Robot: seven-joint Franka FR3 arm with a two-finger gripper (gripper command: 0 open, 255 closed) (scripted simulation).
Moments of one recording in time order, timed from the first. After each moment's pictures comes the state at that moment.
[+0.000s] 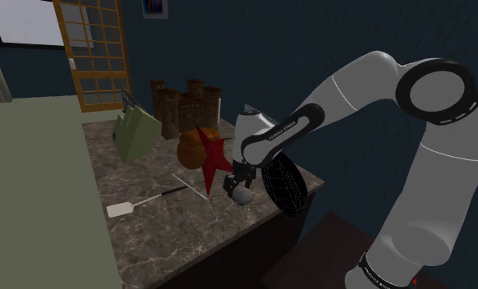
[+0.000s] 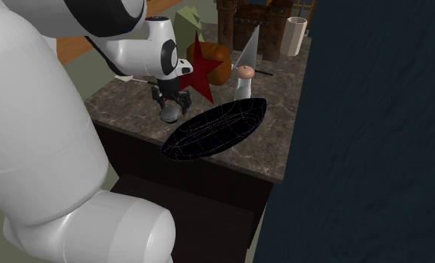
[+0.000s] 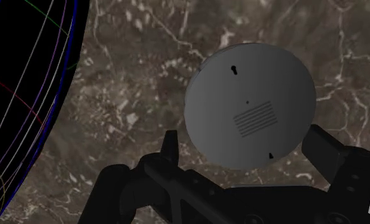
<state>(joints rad) 0.10 0.13 0.17 -2.31 -0.02 2.44 0.30</state>
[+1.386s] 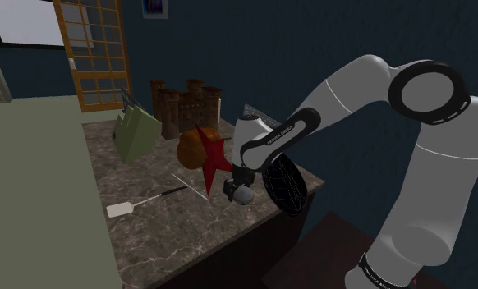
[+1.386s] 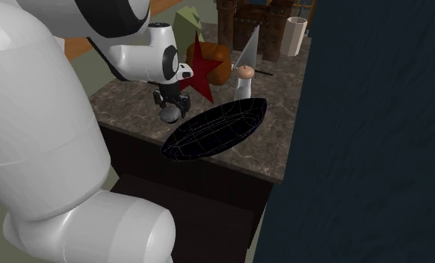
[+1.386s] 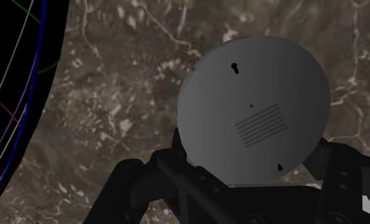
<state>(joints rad) 0.10 0.16 0.17 -2.31 -0.03 2.48 0.31</state>
